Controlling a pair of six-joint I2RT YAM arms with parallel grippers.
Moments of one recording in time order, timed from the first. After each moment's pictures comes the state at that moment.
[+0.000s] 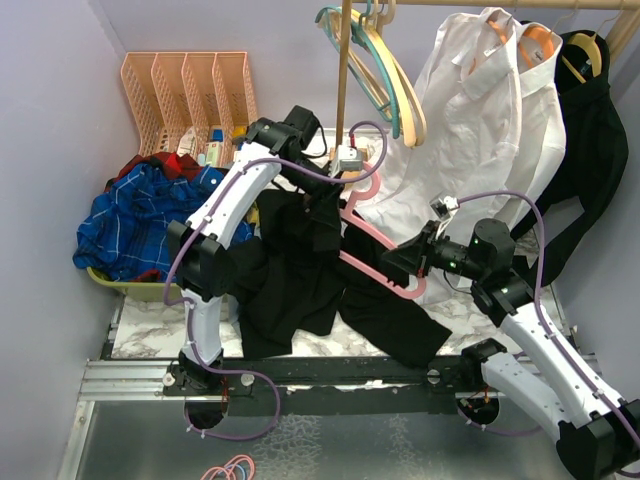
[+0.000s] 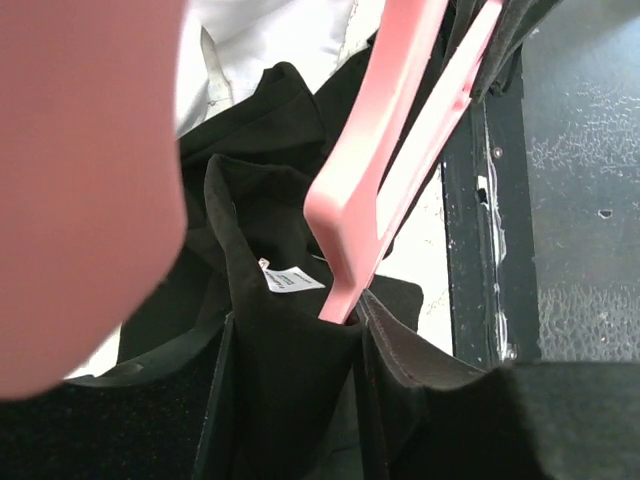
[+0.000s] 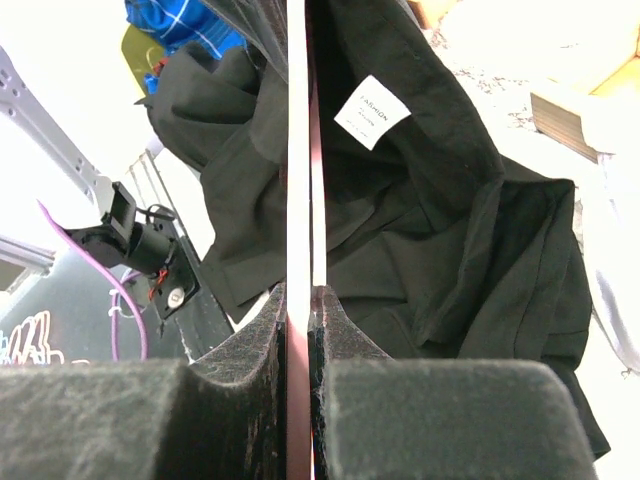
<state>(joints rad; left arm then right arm) -0.51 2.00 2.15 -1.42 0.96 0.80 0.36 0.76 0.60 -0.03 -0.70 0.37</state>
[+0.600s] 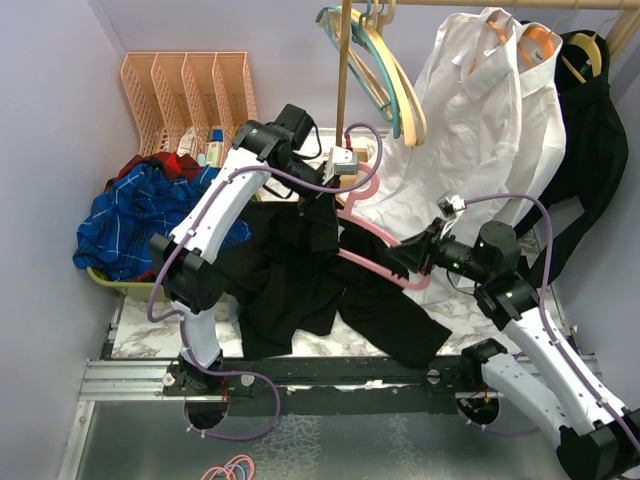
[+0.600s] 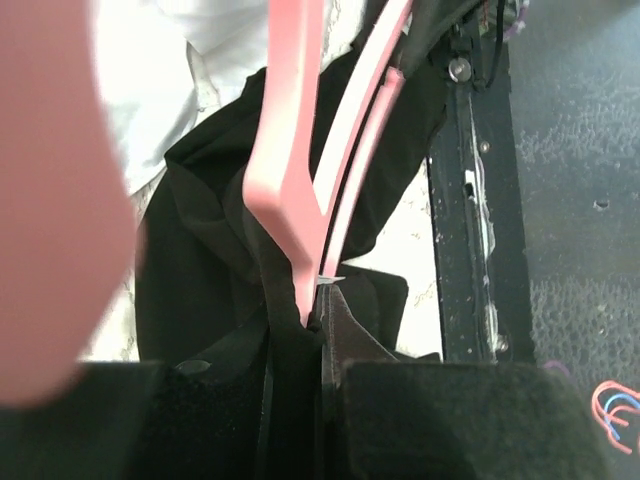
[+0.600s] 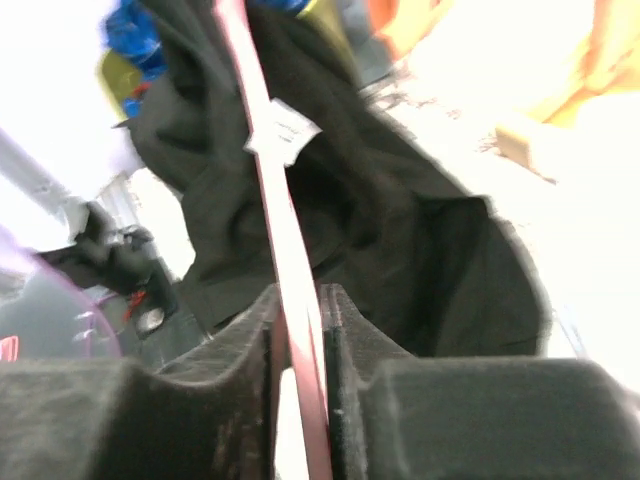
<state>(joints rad) -0.51 1.89 2.09 -1.44 0.96 0.82 0.36 0.73 0.59 -0.02 -0.66 0.35</state>
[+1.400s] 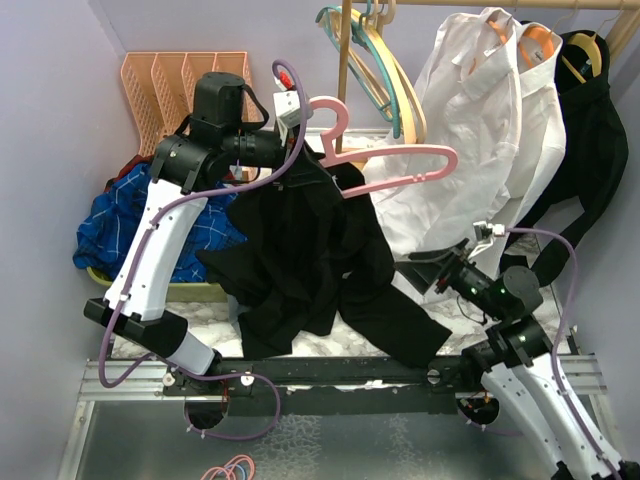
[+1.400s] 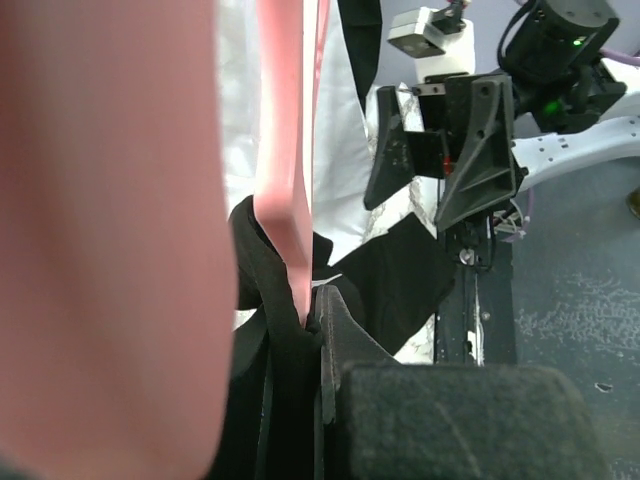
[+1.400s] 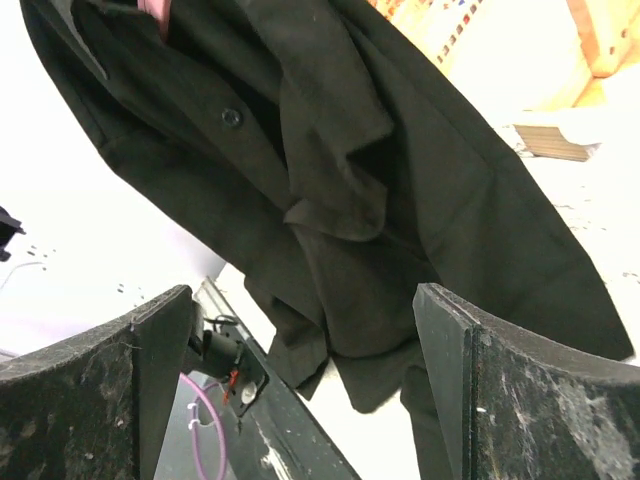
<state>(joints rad) -0.43 1.52 2.02 -0.93 0.99 0.24 0.36 0.32 0.42 -0.05 -0.45 0.74</state>
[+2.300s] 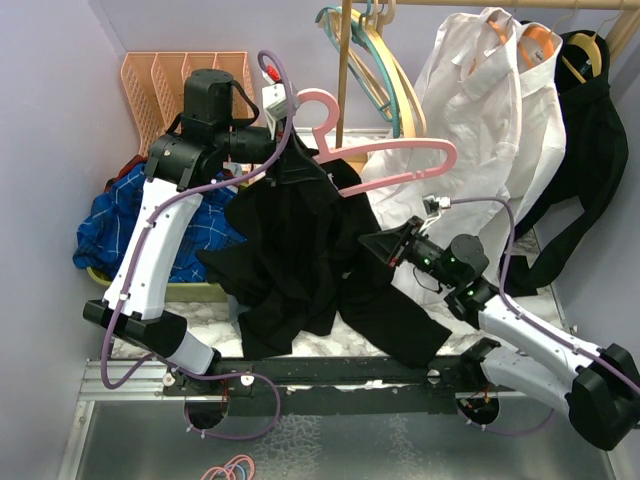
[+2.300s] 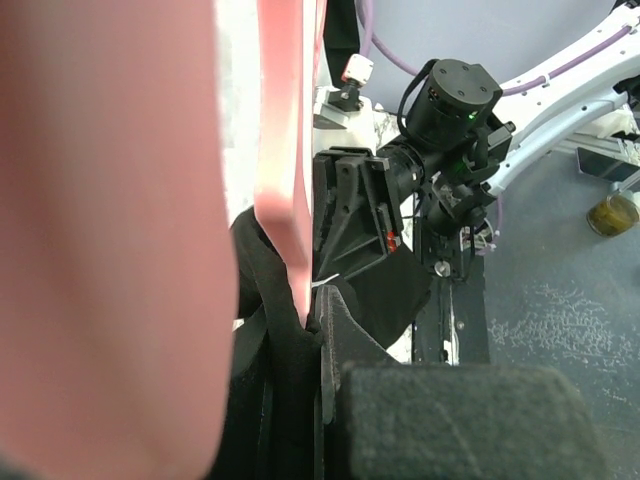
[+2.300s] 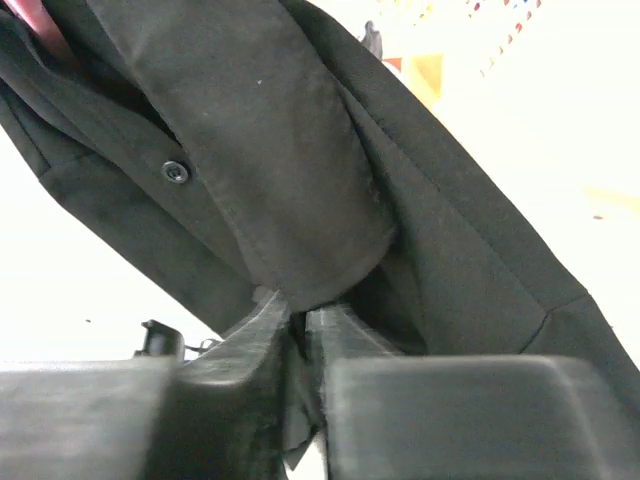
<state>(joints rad) -0.37 1.52 1.99 -0.87 1.10 0.16 0.59 0.93 0.43 0.59 -0.33 0.73</state>
